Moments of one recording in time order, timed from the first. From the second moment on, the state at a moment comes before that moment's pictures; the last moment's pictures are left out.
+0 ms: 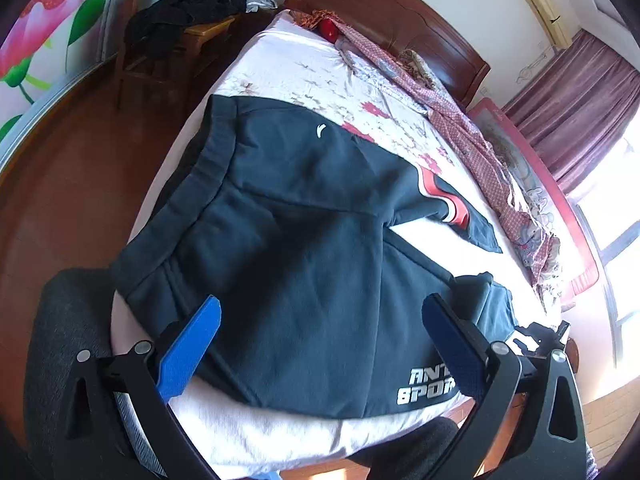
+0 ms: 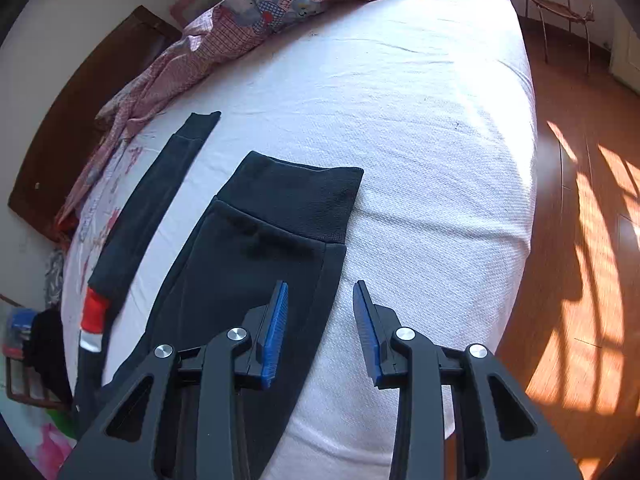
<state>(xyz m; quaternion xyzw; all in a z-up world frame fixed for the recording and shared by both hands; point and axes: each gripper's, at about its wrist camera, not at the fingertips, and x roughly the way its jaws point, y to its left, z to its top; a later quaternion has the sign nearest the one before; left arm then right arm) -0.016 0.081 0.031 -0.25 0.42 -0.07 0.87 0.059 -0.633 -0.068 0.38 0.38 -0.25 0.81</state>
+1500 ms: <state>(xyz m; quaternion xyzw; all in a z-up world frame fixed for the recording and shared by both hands) 0.015 0.160 0.000 -0.22 0.44 0.02 0.87 0.036 -0.425 -0.038 0.18 0.37 -0.13 0.90</state>
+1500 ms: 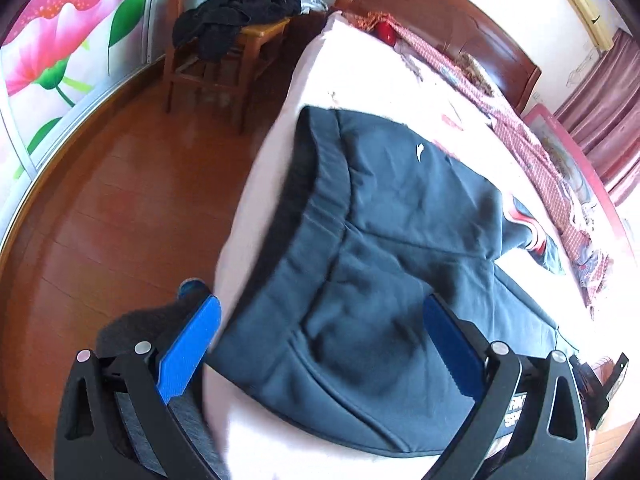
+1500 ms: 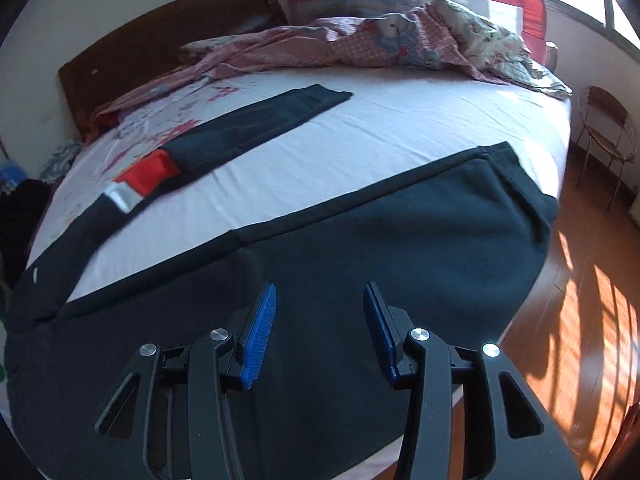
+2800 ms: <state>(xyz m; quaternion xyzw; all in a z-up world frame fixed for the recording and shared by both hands) 0.238 0.239 -0.048 -0.13 0.41 -0.33 0.84 0.077 -0.199 -0.065 0.17 0.54 0.04 0.83</state>
